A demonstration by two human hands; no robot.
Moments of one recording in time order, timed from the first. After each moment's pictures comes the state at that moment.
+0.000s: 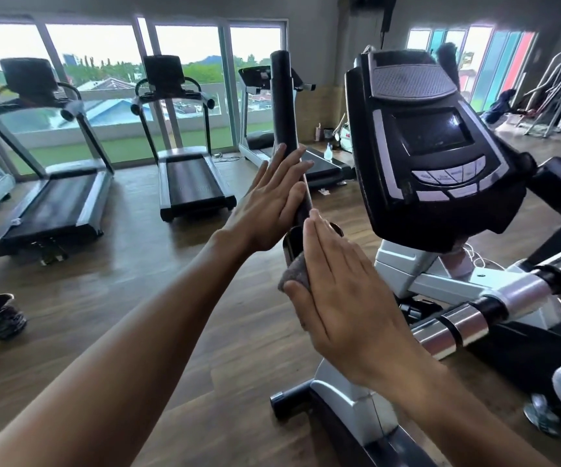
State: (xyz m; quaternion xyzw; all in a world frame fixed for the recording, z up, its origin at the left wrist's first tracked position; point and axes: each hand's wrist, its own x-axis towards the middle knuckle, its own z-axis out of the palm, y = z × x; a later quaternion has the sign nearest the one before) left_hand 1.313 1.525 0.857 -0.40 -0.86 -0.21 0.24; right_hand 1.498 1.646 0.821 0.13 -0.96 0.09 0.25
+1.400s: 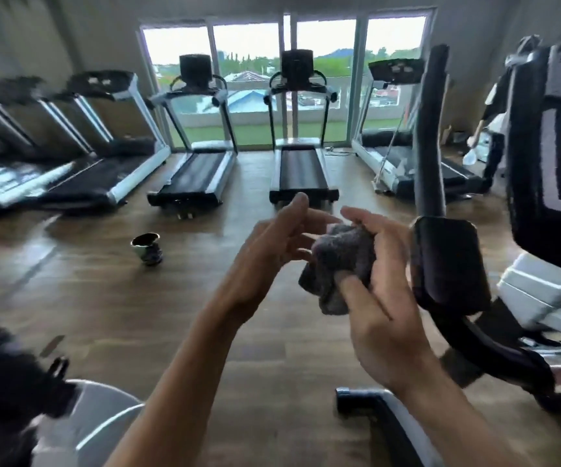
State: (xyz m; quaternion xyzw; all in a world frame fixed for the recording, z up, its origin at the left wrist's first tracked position) left_hand 1.513 1.402 0.871 -0.16 -0.74 -0.65 0.06; right_hand 1.539 1.557 0.840 0.27 -0.71 0.62 0.19
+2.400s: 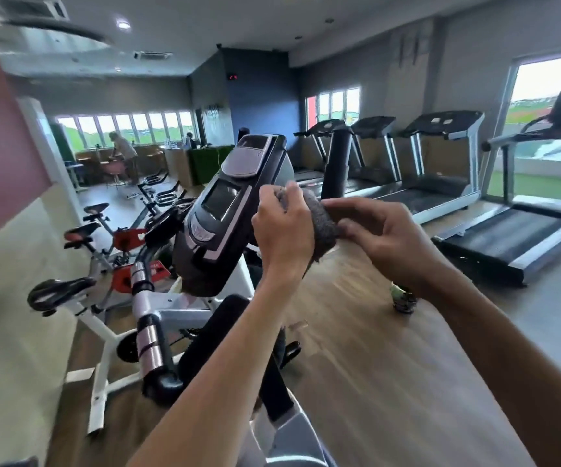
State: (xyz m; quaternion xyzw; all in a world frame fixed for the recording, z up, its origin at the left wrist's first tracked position) left_hand 1.497 1.023 0.943 0.42 -0.58 -0.29 0.64; right_hand 1.374 1.098 0.937 0.68 -0.46 0.55 -0.16
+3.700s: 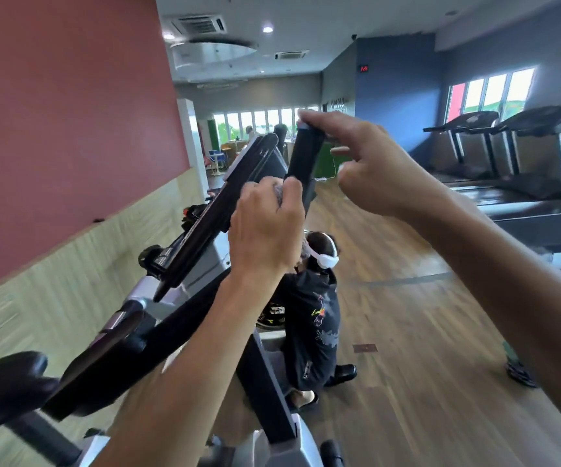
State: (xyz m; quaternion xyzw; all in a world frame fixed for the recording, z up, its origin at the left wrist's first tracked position) left_hand 1.396 0.963 0.939 0.54 -0.61 0.02 0.58; right_hand 1.250 0.939 1.002 0.83 -0.33 0.44 -0.09
